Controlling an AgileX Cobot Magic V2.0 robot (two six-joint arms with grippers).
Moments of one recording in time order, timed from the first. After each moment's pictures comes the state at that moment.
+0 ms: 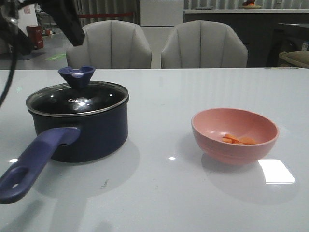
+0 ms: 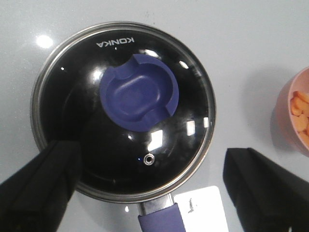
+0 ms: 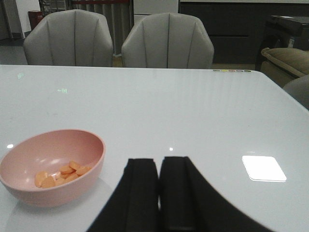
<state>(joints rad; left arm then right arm) -0.39 1.51 -1.25 -0.15 0.77 -0.14 0.07 -0.01 0.03 -0.01 0.09 0.07</state>
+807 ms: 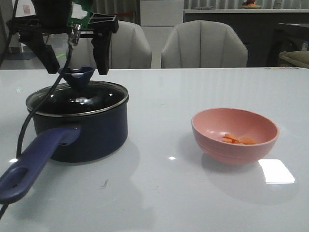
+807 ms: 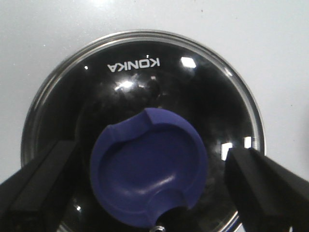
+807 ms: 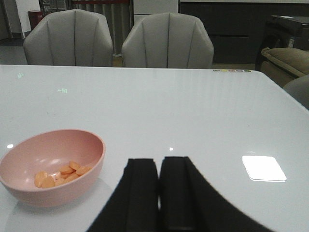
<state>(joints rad) -0.47 1.86 -1.62 0.10 1.02 -0.43 0.07 -0.01 0.03 -0.01 0.09 0.07</state>
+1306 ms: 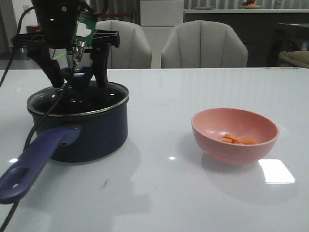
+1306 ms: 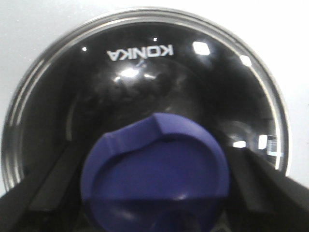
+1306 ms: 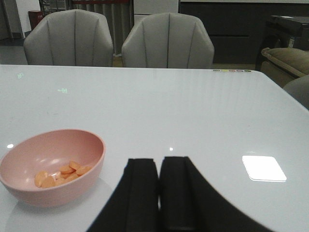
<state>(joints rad) -0.45 1.91 -1.63 0.06 1.03 -0.44 0.07 -0.01 0.03 -0.01 0.09 0.07</state>
